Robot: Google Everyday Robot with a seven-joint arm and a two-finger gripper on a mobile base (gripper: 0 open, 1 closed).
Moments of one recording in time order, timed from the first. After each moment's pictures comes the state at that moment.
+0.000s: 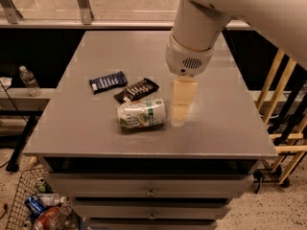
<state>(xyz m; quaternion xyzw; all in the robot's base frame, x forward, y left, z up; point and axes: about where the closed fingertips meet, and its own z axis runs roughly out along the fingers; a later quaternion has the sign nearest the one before) 0.503 -0.053 0.902 -0.71 0.69 0.02 0.11</state>
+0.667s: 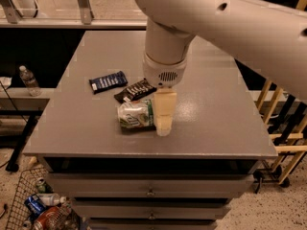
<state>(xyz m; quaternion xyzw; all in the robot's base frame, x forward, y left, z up) 0.500 -0.016 0.875 -0.75 0.65 -0.01 0.08</state>
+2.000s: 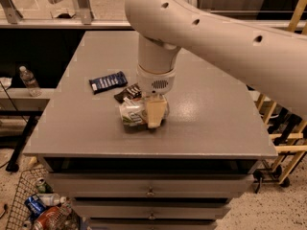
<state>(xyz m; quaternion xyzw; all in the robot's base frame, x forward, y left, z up) 0.512 0.000 0.830 -0.77 0.63 0.03 0.04</state>
